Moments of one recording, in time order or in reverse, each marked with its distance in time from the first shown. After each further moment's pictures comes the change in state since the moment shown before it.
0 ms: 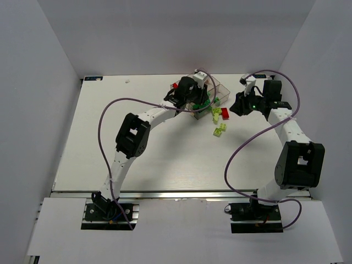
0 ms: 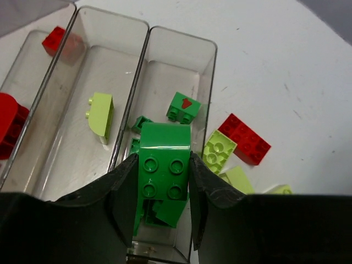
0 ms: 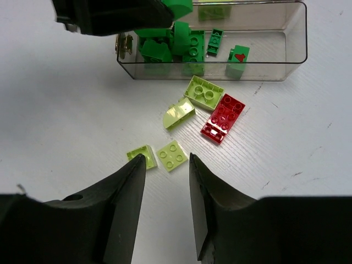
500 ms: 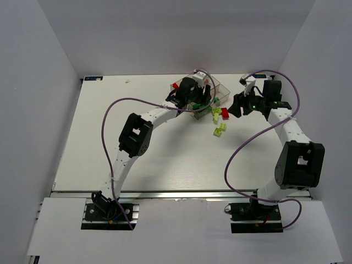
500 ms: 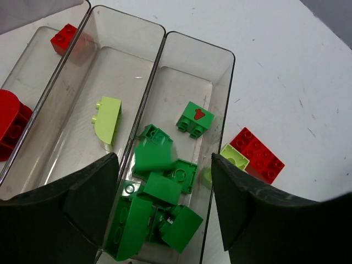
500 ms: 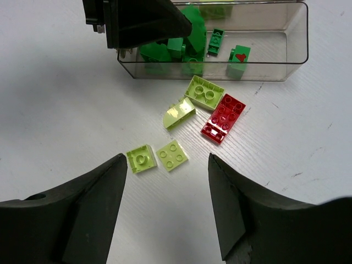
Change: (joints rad) left arm 0.001 0.089 0.060 0.043 -0.068 -0.058; right arm 0.000 0.000 -0.001 0.000 -0.003 -0.006
